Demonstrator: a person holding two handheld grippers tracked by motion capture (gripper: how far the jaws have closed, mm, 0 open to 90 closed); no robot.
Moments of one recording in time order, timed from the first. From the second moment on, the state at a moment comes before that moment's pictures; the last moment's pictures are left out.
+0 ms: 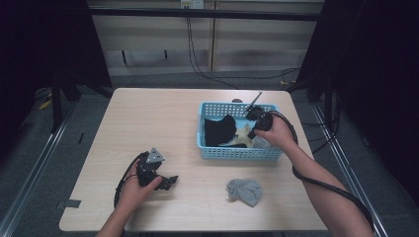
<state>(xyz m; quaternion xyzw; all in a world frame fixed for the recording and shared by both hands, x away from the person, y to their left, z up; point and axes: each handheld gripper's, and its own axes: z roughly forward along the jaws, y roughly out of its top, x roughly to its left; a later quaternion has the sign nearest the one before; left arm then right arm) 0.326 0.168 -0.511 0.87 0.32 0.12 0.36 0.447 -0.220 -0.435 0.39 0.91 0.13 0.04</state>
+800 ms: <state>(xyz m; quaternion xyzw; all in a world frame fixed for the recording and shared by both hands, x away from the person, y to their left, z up) 0.326 0.168 -0.511 0.87 0.32 0.12 0.36 0.430 -0.246 -0.451 0.40 0.91 0.06 -0.01</state>
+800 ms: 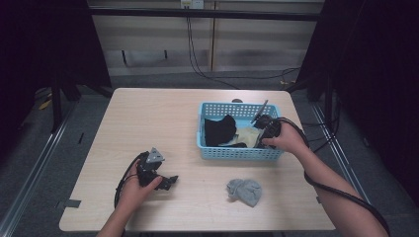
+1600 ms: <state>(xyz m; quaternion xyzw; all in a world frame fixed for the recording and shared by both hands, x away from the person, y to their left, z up) 0.326 0.167 -0.511 0.87 0.33 0.12 0.36 0.437 -0.248 -0.441 0.42 0.91 0.06 -0.02</state>
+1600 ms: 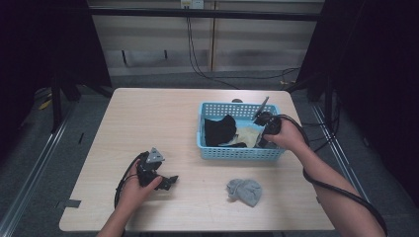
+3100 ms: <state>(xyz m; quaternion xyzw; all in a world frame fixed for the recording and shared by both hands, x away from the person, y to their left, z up) 0.326 0.168 -0.510 0.87 0.32 0.12 0.35 0.423 -0.232 -0.335 0.35 0.93 0.13 0.01</state>
